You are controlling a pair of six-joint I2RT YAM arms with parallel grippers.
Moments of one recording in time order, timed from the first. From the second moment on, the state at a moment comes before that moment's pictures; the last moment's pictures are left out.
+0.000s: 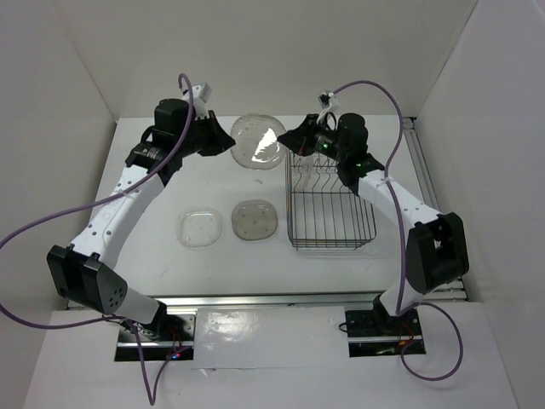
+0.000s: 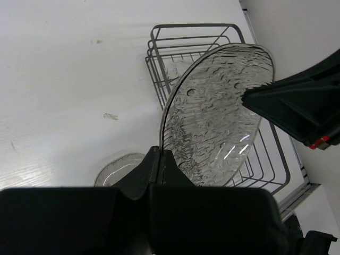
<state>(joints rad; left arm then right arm) -0.30 1.46 1.50 -0.45 0.25 -0.43 0.37 1.57 1.21 0.31 -0.54 0.53</state>
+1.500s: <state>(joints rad) -0.31 1.47 1.59 -0.63 -0.02 -0.43 0.51 1.60 1.40 -0.36 1.01 0.27</state>
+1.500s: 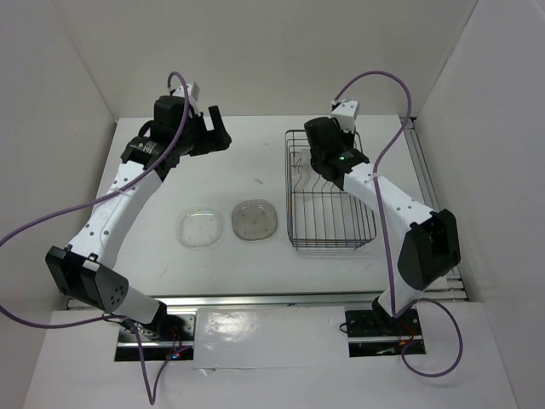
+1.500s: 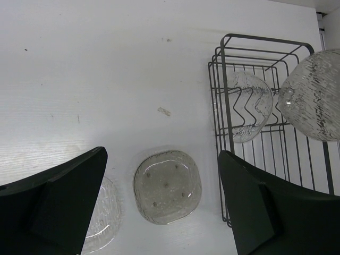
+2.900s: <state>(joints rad) -0.31 1.48 1.59 -0.64 -0.03 -0.42 0.60 1.86 1.49 -0.36 1.03 0.32</state>
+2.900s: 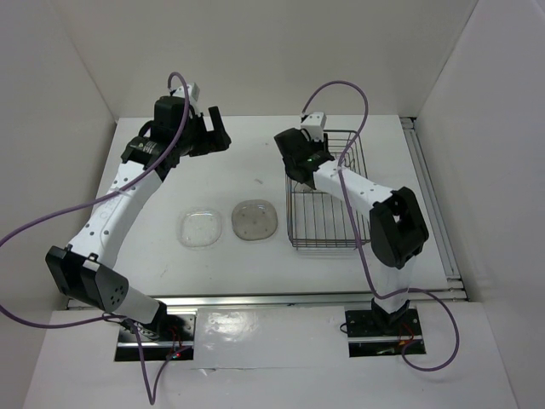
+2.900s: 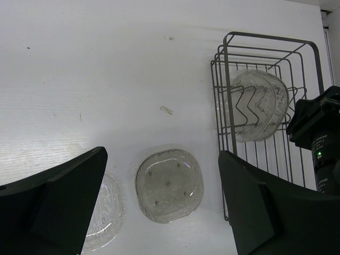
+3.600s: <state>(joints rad) -0.30 1.49 1.54 -0.74 -0.11 -0.45 0.60 1.55 1.48 -0.29 0.54 0.29</state>
